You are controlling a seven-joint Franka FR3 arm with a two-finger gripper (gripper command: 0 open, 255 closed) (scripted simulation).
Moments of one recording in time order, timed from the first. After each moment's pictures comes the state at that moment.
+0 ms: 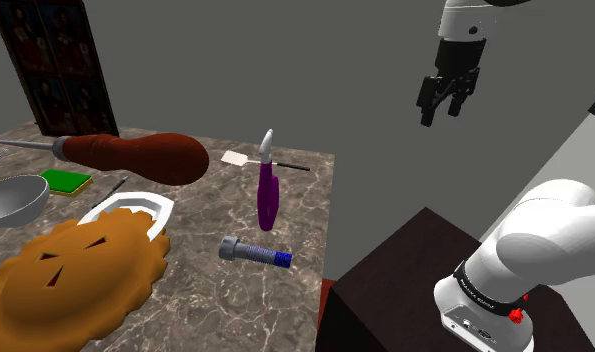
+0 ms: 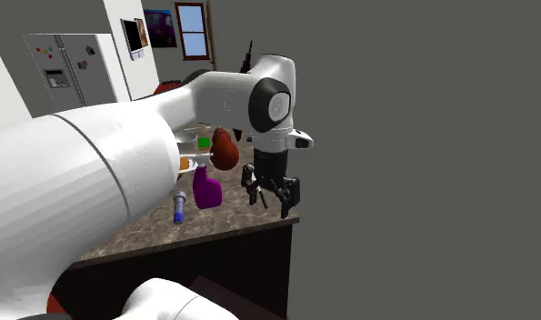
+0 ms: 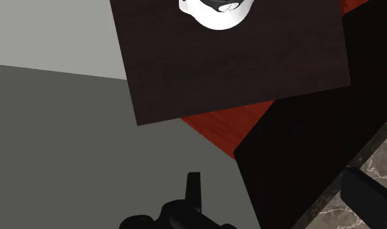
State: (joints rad) arm 0.00 -0.81 -0.07 -2.38 -0.07 1.44 0.11
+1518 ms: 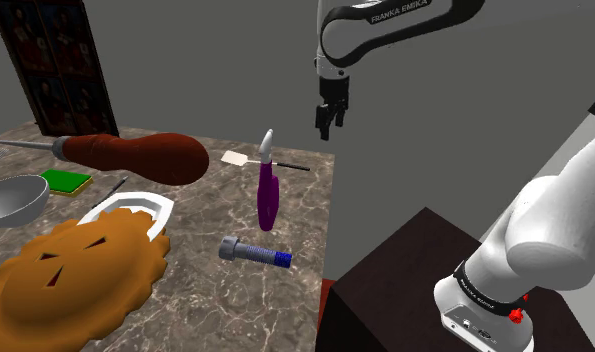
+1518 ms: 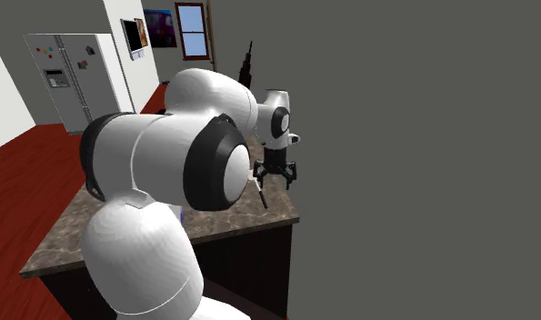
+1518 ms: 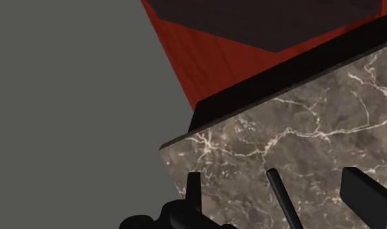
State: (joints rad) arm 0.17 -0.09 -0.05 -2.08 -0.04 1.89 -0.19
